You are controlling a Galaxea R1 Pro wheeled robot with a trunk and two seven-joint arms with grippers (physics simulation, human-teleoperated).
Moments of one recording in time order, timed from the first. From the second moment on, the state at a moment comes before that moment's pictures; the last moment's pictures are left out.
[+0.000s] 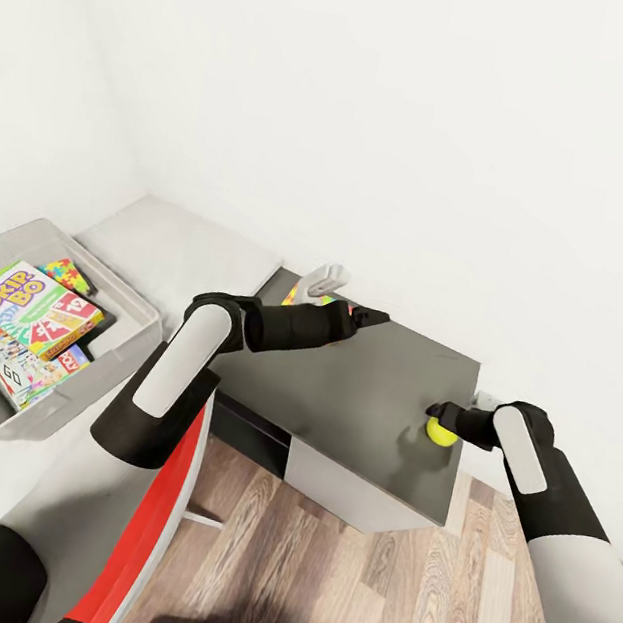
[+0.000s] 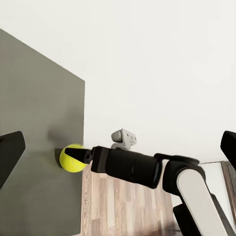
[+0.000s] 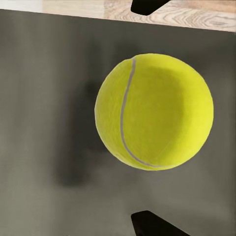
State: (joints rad) left arm -0.95 -0.15 -0.39 -1.49 1.29 0.87 0.41; right arm -0.85 -0.26 0.08 -1.08 -0.83 0.95 -0.44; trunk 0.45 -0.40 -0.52
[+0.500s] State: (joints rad) left arm -0.95 -0.15 -0.39 -1.49 1.30 0.87 0.41; right arm -0.85 -0.26 0.11 -1.08 -0.83 0.95 -0.44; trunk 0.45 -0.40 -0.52
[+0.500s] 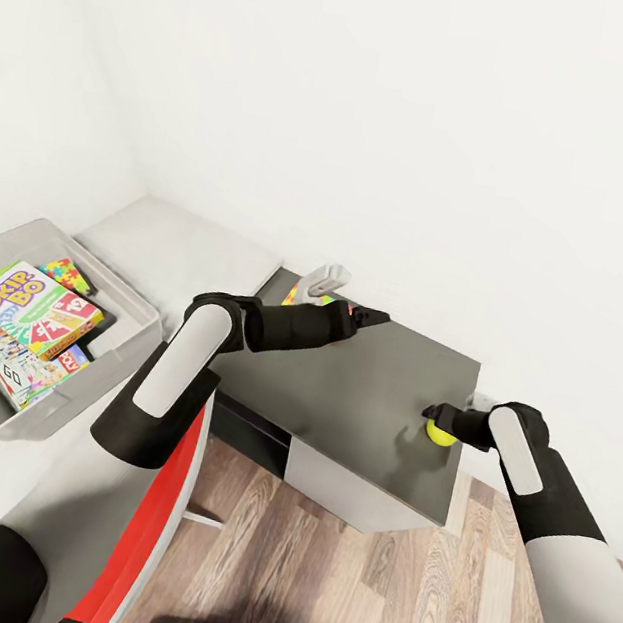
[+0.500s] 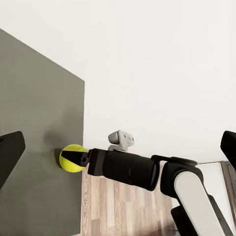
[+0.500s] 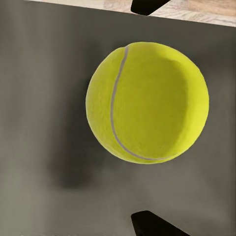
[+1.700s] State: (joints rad) left arm -0.95 -0.15 -0.39 -1.49 1.29 0.87 0.41; right arm -0.85 -0.27 0.10 -1.08 -0.83 0.95 -0.44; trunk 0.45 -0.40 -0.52
